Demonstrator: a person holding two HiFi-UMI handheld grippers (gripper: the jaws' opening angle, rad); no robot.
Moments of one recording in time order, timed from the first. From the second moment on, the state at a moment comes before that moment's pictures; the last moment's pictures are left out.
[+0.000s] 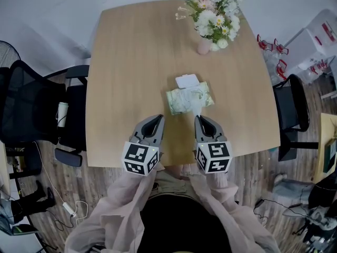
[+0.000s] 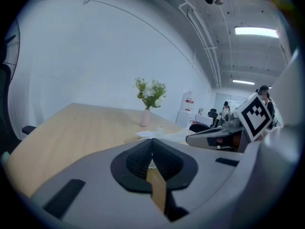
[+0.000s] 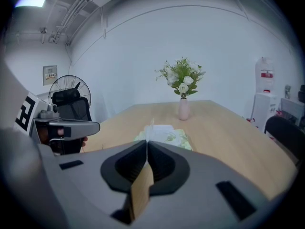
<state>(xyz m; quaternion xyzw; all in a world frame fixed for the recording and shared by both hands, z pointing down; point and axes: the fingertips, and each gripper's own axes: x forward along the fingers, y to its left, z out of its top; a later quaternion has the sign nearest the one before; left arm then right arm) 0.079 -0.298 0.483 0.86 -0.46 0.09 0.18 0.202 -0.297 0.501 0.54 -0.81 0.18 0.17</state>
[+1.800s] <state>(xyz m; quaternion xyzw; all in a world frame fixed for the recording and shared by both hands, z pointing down) 0.082 -0.268 0.474 0.88 -0.44 0.09 0.16 0.213 -0.253 0.480 0.57 -0.79 0.17 0.15</state>
